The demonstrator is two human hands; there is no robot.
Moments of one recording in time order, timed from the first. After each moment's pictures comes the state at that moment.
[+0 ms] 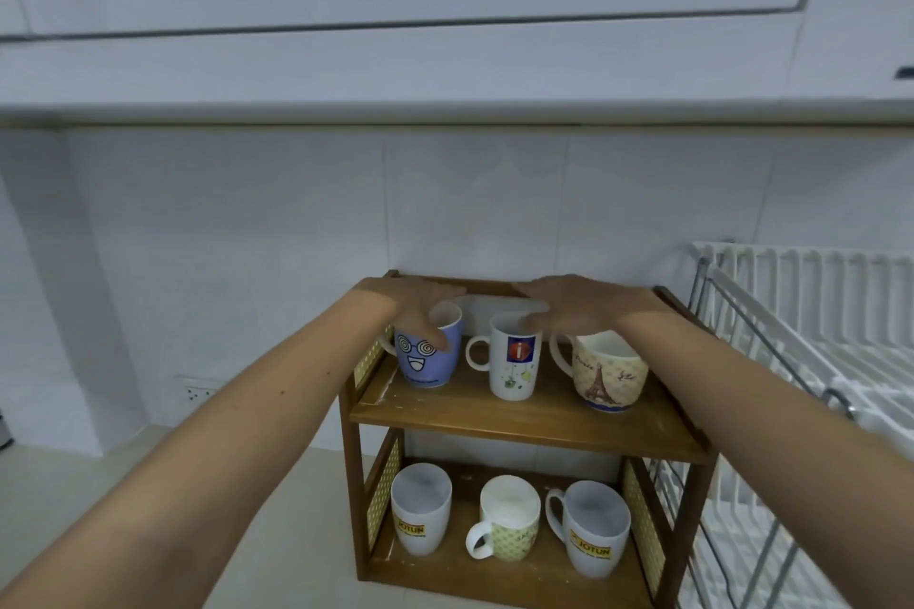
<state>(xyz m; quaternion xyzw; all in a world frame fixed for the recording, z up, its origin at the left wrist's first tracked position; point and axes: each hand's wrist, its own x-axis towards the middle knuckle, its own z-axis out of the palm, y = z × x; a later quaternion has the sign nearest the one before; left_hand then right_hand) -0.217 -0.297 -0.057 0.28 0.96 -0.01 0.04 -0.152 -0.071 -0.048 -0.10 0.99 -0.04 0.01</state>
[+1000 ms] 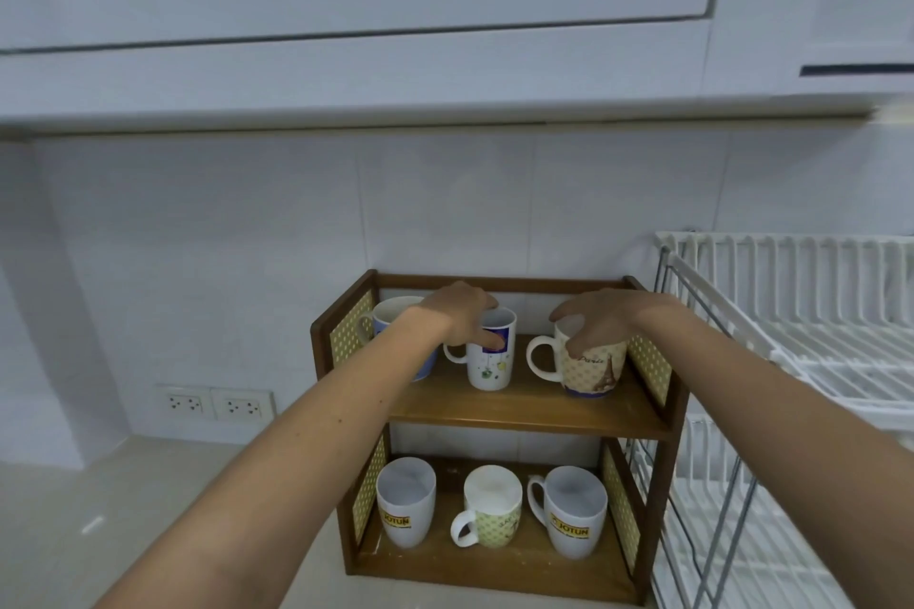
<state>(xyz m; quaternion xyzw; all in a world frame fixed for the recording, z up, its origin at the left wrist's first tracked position) -0.186 -0.219 -0.077 0.32 0.95 0.03 -0.03 -0.121 -0.016 -0.055 -0.01 0.99 -0.01 0.11</state>
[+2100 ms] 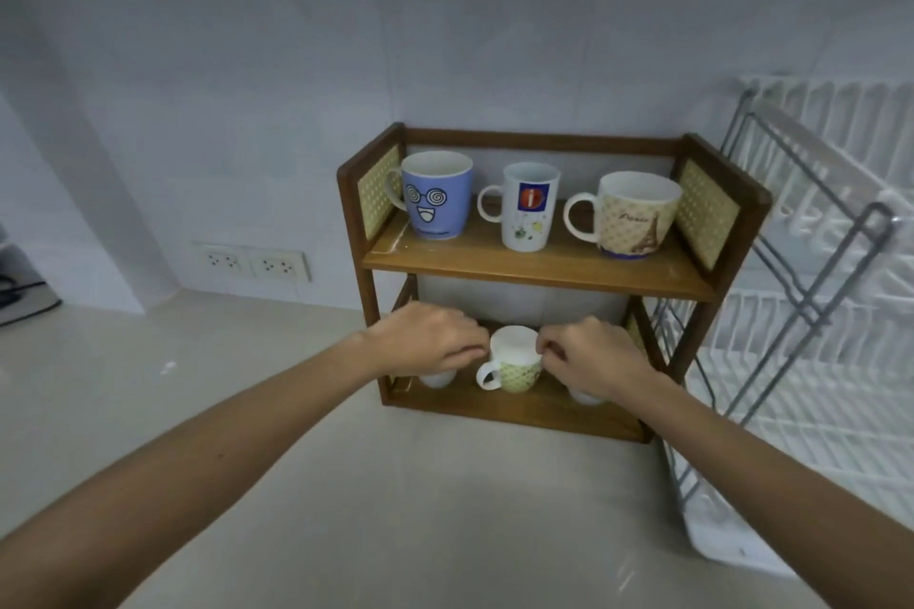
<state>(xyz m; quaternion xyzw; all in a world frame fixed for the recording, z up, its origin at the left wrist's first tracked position) -0.101 -0.313 -0.221 0.53 0.85 -0.01 -0.07 -0.053 -0.078 -0.245 -0.11 0.99 -0.08 -0.06</state>
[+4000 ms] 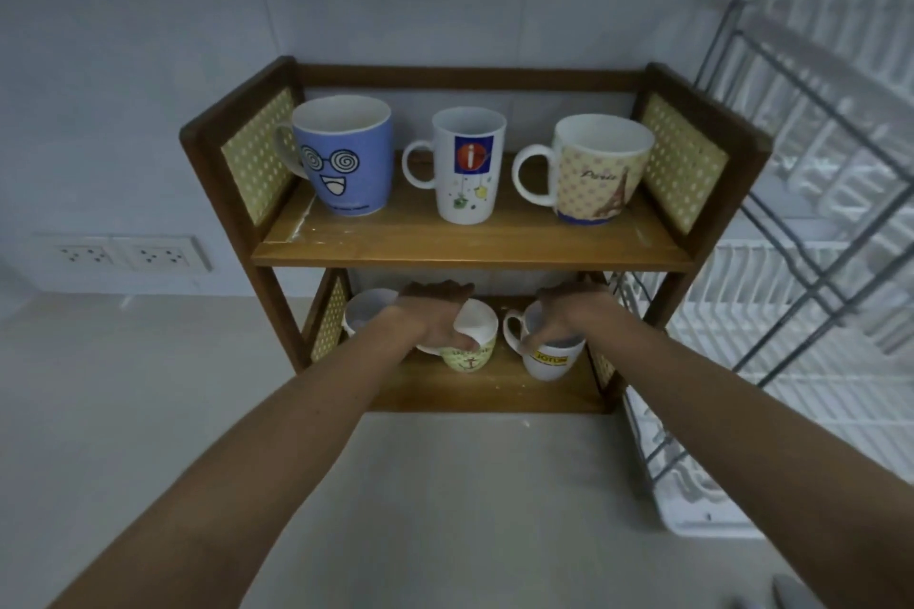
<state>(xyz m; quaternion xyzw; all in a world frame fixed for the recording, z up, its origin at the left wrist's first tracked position) -0.199 -0.217 -0.302 0.35 0.93 -0.03 0.12 -0.140 -0.027 -0.277 0.08 0.96 0.07 0.26</state>
